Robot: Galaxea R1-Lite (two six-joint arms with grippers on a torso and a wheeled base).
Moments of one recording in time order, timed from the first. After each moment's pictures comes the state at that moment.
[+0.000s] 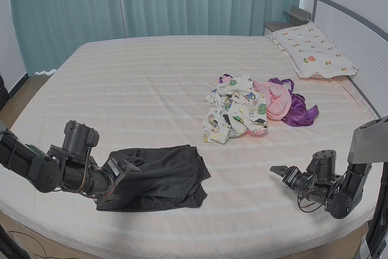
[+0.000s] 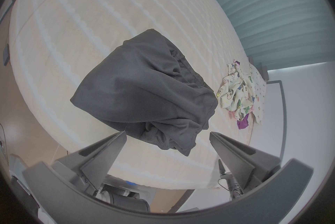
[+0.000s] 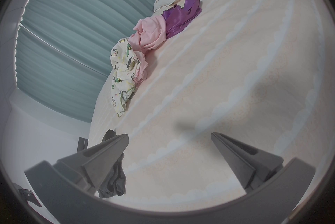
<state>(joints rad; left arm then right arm) -0.31 1.75 -0.65 -0.21 -0.18 -1.07 0.30 2.17 -0.30 -1.31 -0.01 0.95</state>
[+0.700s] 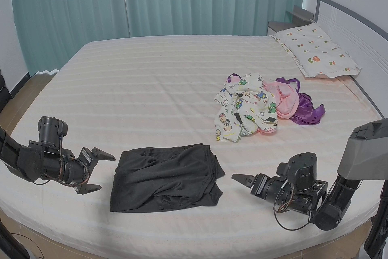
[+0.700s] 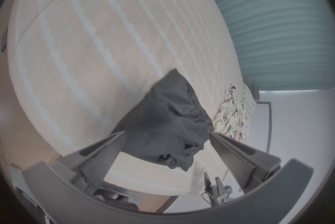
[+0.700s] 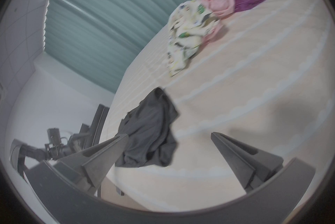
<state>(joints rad) -0.03 1.76 -0.63 -0.28 -0.38 -1.01 0.58 2.12 -0.38 -1.29 0.02 0.85</state>
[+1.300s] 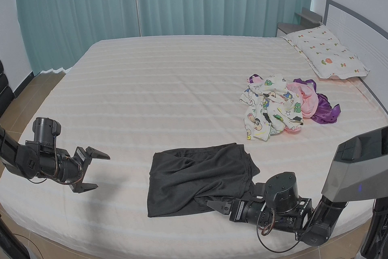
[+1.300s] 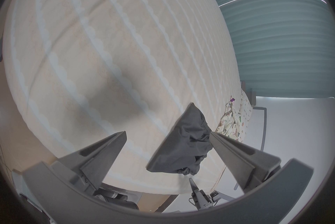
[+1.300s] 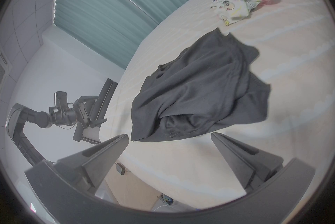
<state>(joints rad) 0.05 1.78 -0.63 -0.28 -0.47 -0.97 0.76 2.16 -0.39 -1.27 0.02 0.81</state>
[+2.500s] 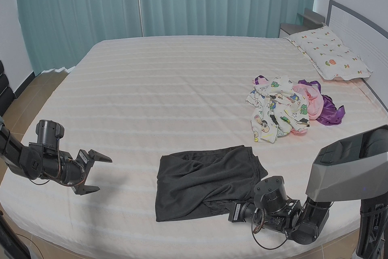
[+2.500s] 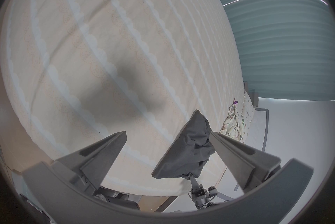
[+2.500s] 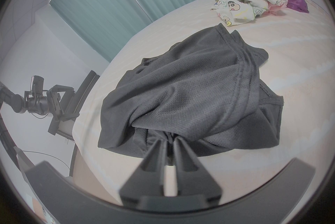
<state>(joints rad) 0.05 1.82 -0.63 -0.30 -0.47 -0.97 0.74 2.27 -0.46 -1.21 -0.10 0.68</state>
